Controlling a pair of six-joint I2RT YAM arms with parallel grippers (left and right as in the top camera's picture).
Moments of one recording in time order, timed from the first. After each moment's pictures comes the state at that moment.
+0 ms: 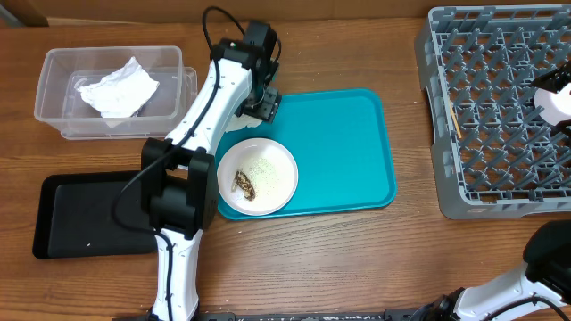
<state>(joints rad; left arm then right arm) -0.32 2.27 2.01 -1.13 -0.08 0.03 -0.64 1.88 2.13 -1.58 -0.53 0.20</state>
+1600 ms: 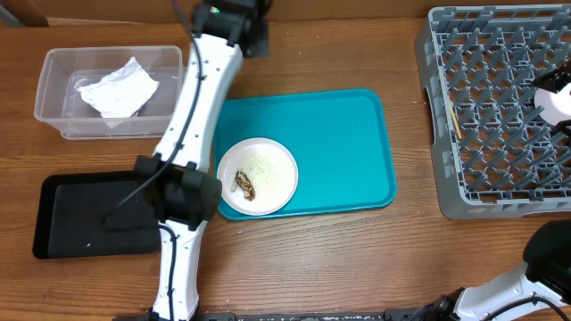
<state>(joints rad) -0.29 2.35 2.62 -1.26 -0.32 -0.33 -0.64 1.88 2.13 -1.58 -0.53 0.20</state>
